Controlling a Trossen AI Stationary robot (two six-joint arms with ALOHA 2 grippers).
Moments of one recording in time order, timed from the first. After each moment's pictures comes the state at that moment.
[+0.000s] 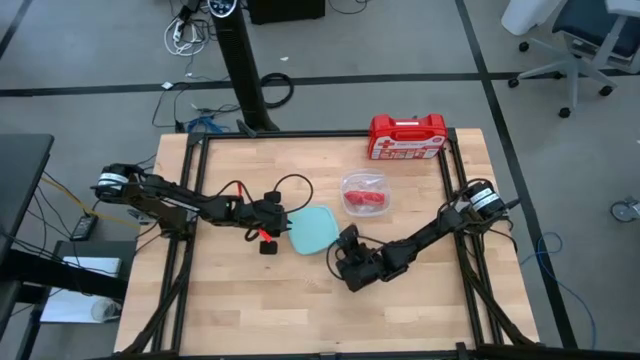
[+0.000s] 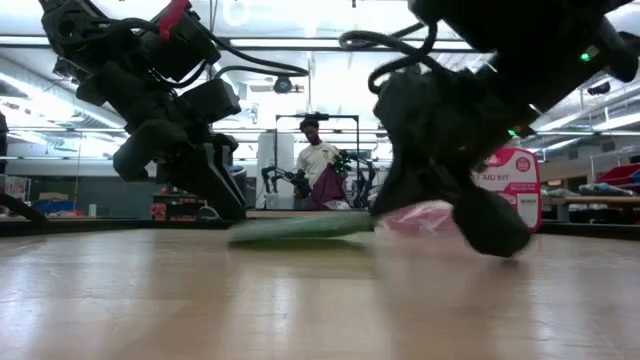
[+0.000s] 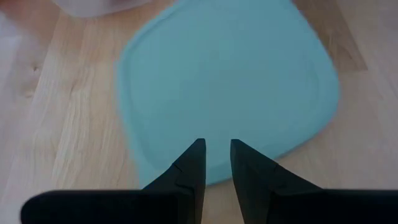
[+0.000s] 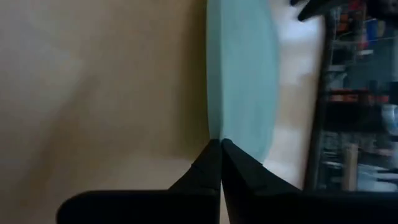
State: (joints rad) left arm -0.04 1.41 0.51 0.15 -0.12 0.13; right arm 0.45 1.93 1.02 -0.12 0.87 -0.41
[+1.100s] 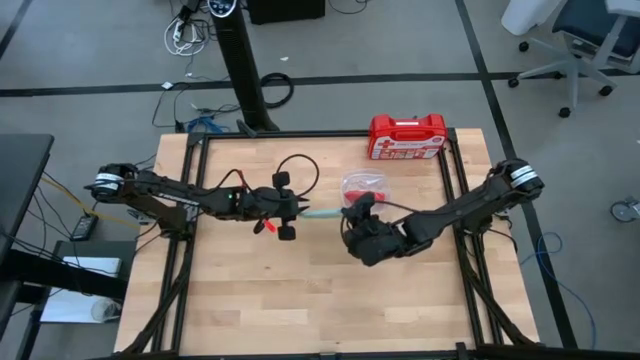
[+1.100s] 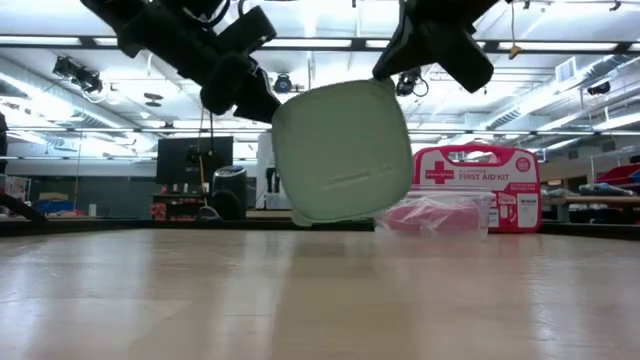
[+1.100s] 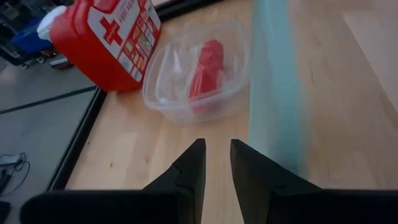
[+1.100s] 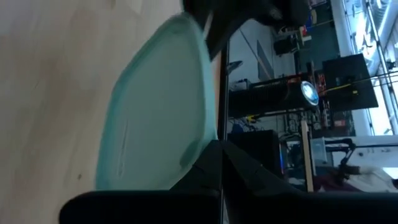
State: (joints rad) left arm -0.03 1.38 0.74 0.13 -0.33 0.24; right arm 0.39 1.57 1.12 -0.37 0.99 -0.47
